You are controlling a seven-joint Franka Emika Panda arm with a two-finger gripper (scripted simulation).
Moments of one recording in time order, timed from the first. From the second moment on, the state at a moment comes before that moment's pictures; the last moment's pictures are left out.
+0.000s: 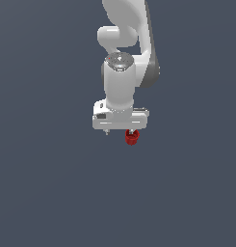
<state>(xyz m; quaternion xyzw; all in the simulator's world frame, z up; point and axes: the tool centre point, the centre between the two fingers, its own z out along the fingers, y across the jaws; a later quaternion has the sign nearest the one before) 0.010 0.008 0.181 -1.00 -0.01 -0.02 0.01</state>
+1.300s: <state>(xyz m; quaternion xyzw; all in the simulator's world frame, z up) -0.004 -0.011 0.158 -1.00 0.07 -0.01 0.00</state>
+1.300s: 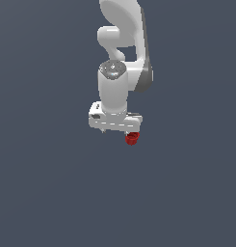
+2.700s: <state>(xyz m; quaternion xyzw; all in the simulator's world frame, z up) -0.049 0.067 0.103 -0.95 0.32 0.00 0.00</state>
